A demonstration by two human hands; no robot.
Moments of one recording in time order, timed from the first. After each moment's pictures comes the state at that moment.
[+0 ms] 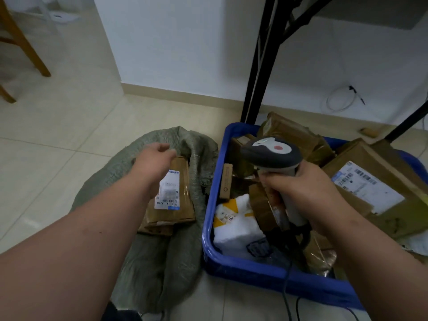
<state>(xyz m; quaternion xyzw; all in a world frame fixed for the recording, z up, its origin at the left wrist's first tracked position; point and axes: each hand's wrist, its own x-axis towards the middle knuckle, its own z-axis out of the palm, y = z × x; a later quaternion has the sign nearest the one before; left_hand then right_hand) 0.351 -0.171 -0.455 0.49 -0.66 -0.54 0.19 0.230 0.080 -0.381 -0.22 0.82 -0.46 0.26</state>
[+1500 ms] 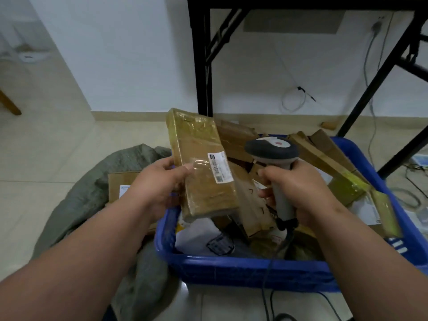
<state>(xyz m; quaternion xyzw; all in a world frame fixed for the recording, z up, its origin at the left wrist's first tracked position) 0.311 -0.022 -0.389 0.37 -0.60 -0.71 0.10 0.182 0.181 -0.372 -0.08 0.78 -0.56 0.26</state>
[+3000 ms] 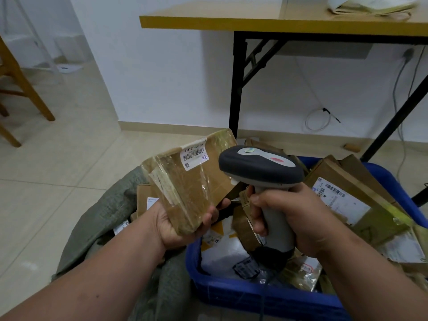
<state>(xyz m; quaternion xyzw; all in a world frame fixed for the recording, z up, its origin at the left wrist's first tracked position) 0.350 -0.072 -0.389 0.25 -0.14 -0.95 -0.14 0.235 0.126 -0.341 -0.28 0.61 -0.63 0.40</state>
